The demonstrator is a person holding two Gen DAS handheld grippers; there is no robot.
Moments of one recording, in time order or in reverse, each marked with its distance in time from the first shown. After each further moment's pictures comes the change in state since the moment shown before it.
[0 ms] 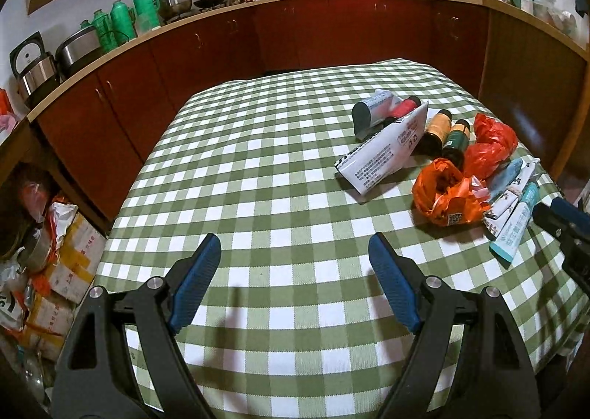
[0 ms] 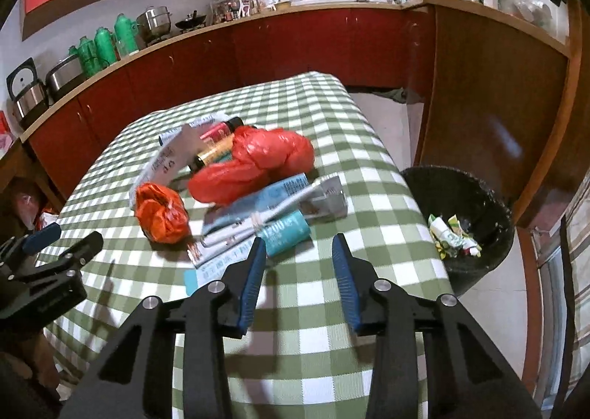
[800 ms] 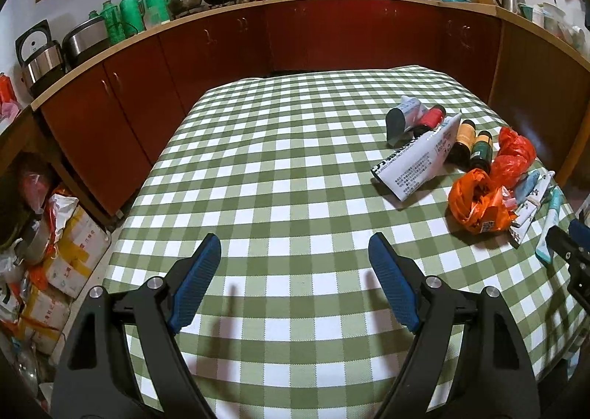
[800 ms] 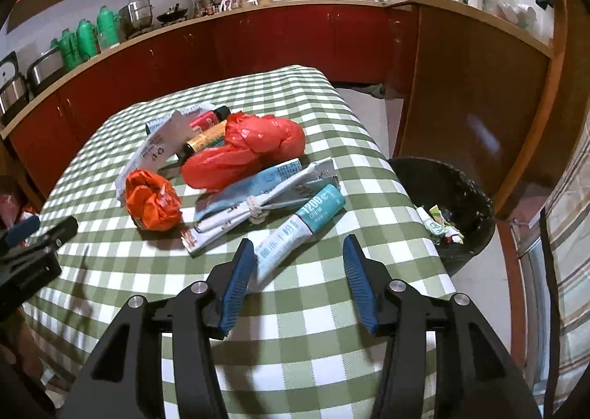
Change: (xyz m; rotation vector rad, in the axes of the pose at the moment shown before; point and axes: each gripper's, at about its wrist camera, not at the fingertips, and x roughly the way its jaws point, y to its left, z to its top) left arm 0.010 0.031 0.000 -0.038 -0.007 -0.002; right arm -0.001 0.007 -0.008 0.020 0.021 -0.098
